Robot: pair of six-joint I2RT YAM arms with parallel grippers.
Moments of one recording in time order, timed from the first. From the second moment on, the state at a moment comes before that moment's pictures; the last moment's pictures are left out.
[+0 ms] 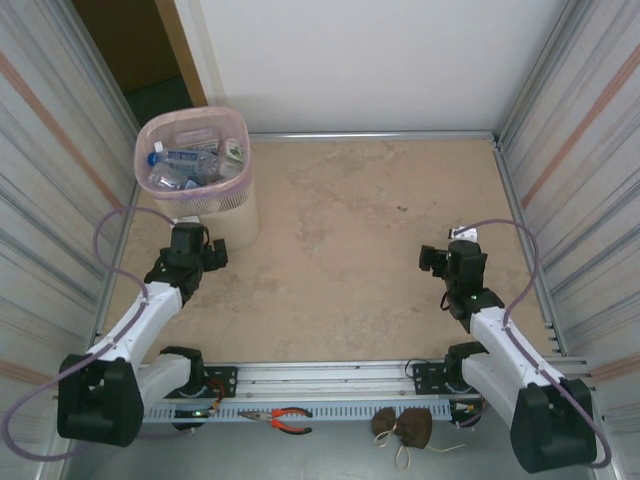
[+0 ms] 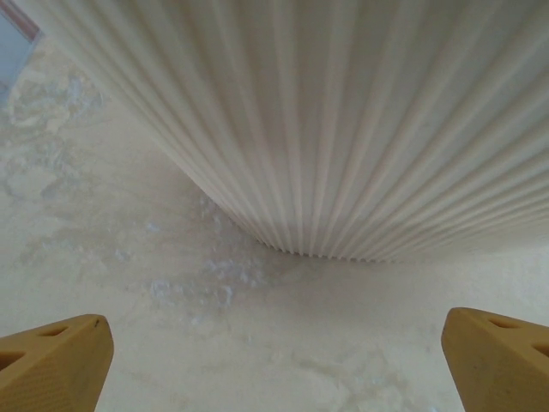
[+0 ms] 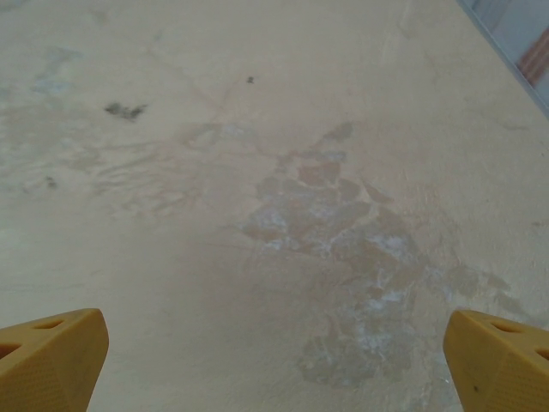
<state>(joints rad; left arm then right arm) -0.15 1.05 0.54 -0.27 -0.33 -0.18 0.14 0.88 0.30 0.00 0.30 0.18</state>
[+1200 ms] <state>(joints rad) 0.02 1.52 0.39 0.69 0.14 0.04 -0.04 1.54 0.38 0.70 -0.01 0.07</state>
